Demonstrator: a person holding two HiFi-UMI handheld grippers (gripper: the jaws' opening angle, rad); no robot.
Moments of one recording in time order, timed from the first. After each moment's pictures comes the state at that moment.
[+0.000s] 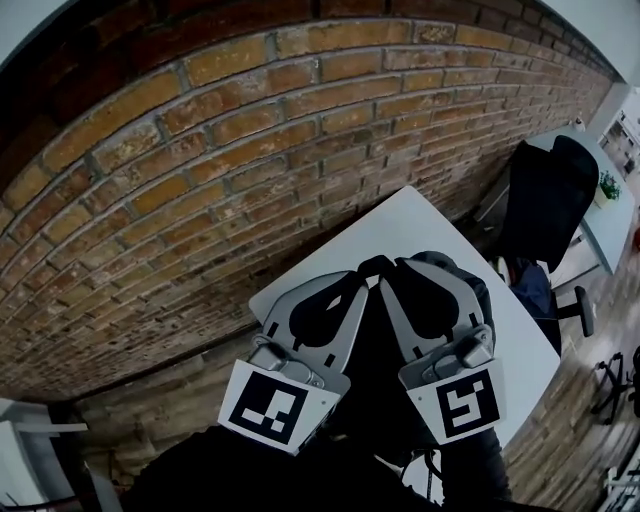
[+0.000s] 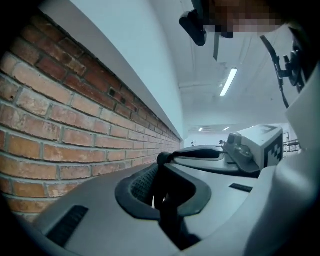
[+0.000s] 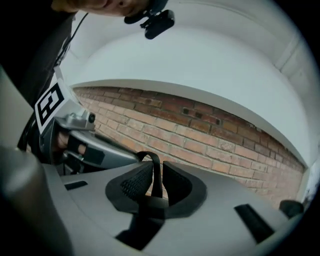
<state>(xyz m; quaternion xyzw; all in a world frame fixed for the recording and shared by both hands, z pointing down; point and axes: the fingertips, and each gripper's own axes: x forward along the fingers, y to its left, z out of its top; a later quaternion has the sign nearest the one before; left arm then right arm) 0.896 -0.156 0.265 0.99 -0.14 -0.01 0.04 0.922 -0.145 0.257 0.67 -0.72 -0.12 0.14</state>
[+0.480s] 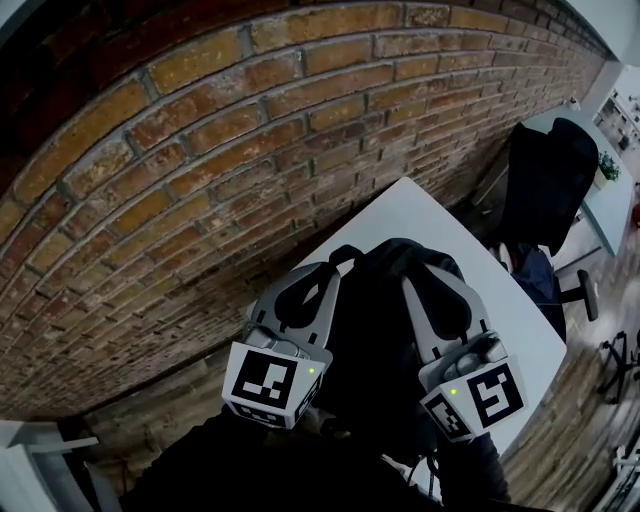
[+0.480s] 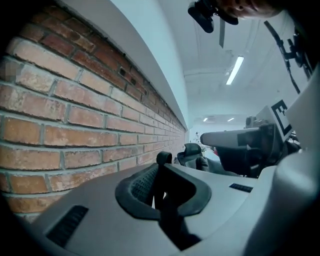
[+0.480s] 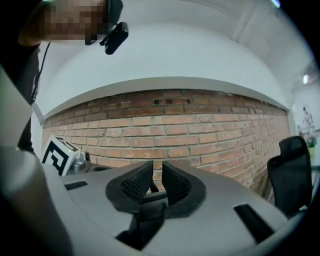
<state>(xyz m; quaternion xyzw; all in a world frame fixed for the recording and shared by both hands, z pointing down) 0.909 -0.217 0.332 0.99 -0.16 0.06 0.03 0.963 -0.150 0.284 0.73 -0.69 0.03 -0.01</state>
